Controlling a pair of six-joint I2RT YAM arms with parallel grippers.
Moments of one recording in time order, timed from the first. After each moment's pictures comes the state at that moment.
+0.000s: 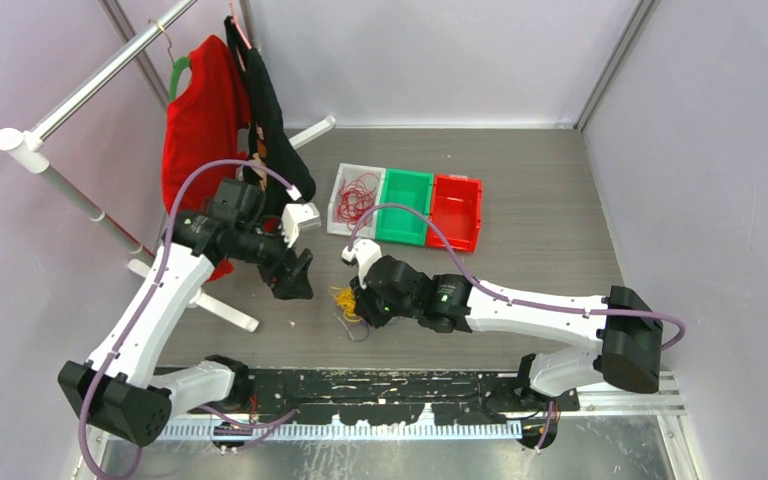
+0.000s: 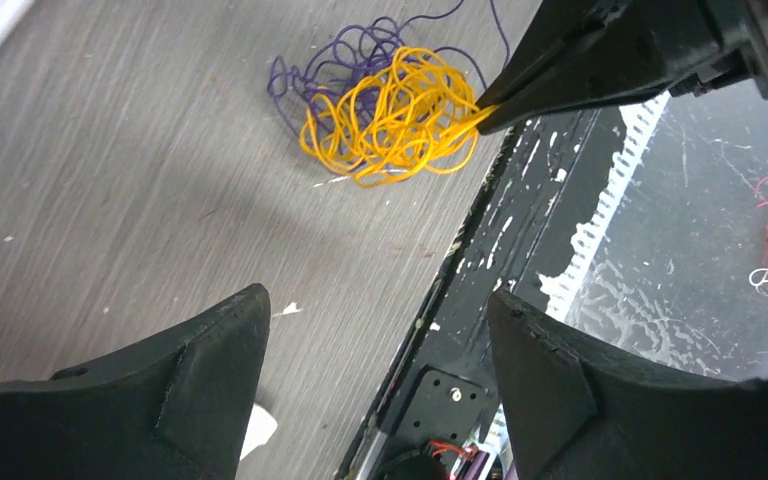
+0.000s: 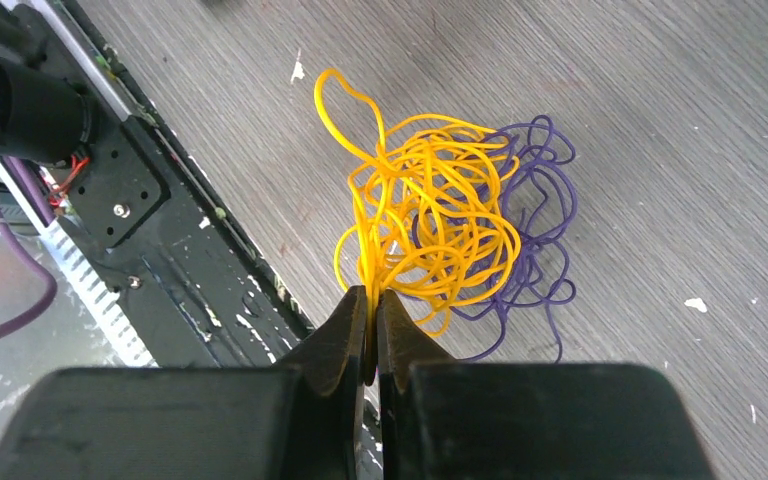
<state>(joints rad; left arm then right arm) -0.33 1.14 1.23 -1.19 0.65 0.50 1.19 1.34 0.95 -0.28 0.10 0.37</state>
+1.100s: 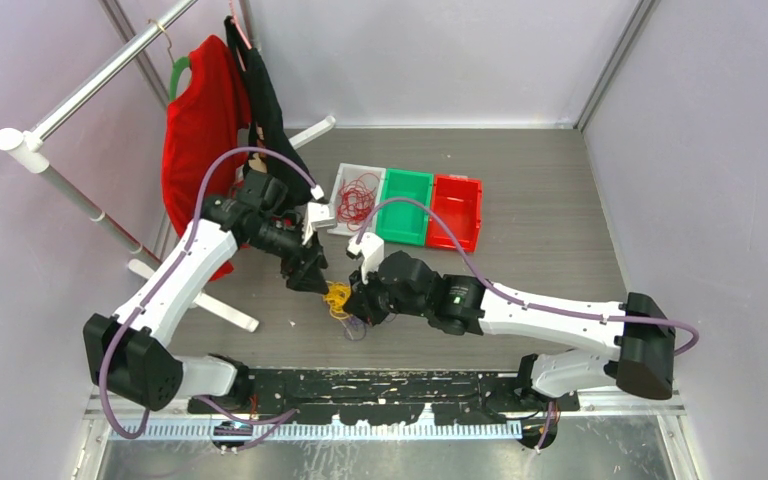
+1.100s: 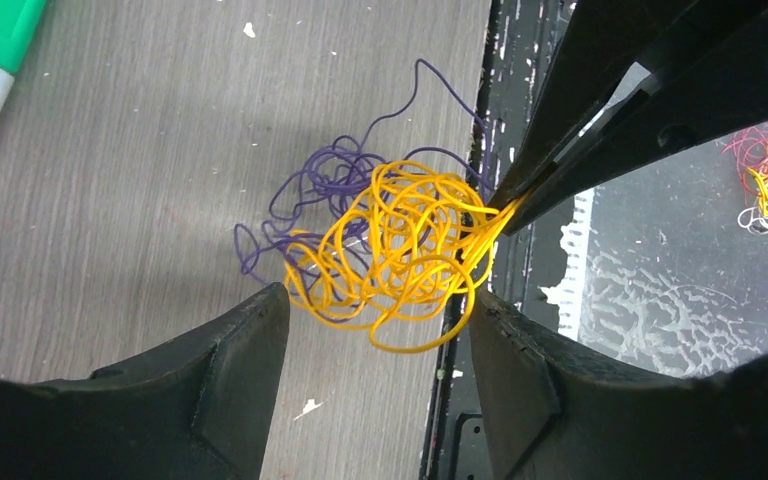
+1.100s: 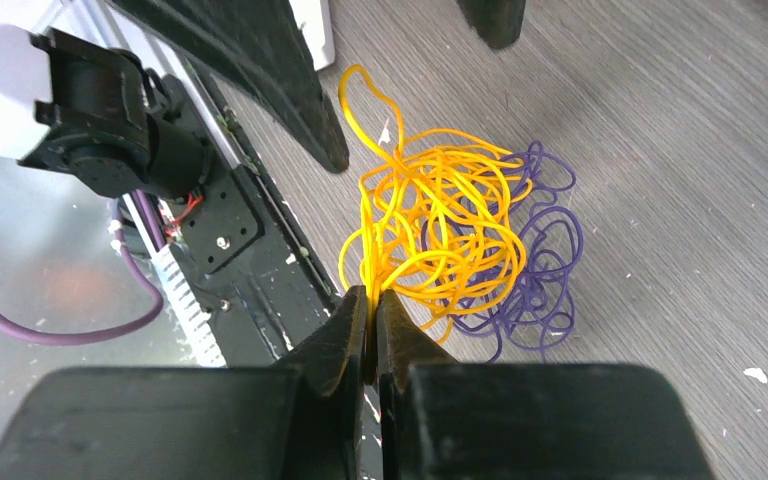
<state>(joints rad) -0.36 1.32 1.22 -1.11 0.90 0.73 1.19 1.28 0.93 -0.16 0.02 0.40</state>
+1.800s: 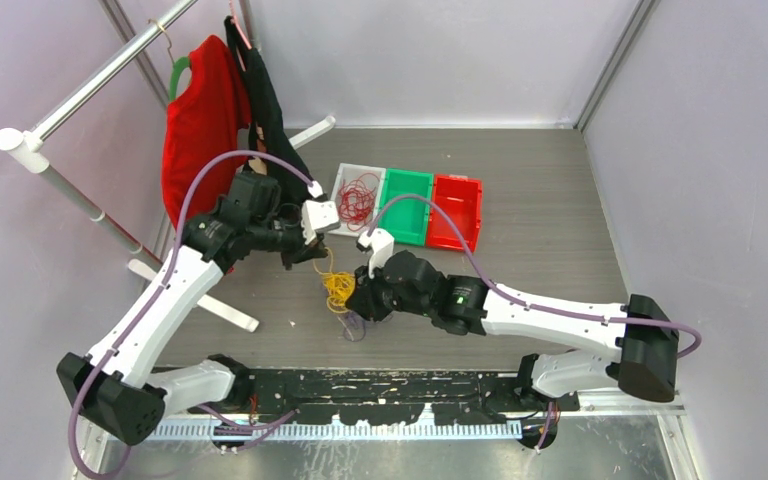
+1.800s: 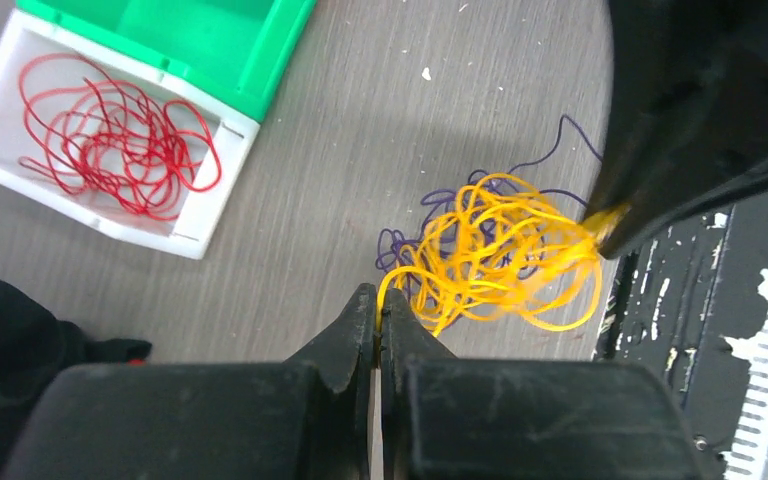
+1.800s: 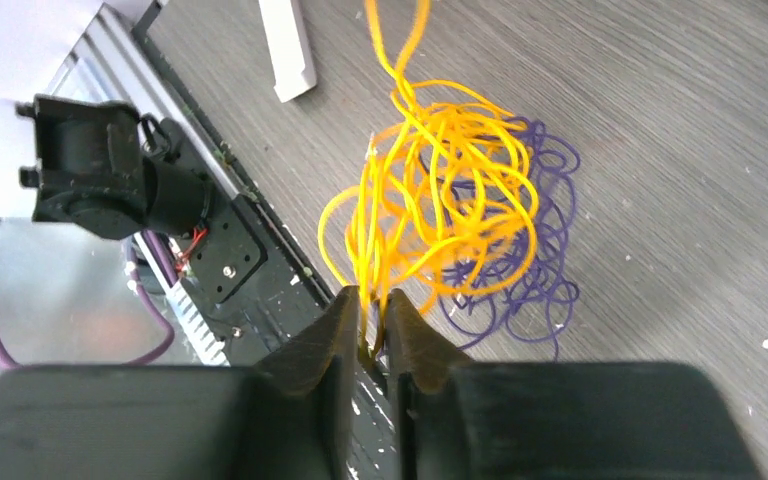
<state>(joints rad) -0.44 1.15 1.18 -0.84 0.63 0.65 1.17 1.25 0.90 -0.12 0.05 0.49</state>
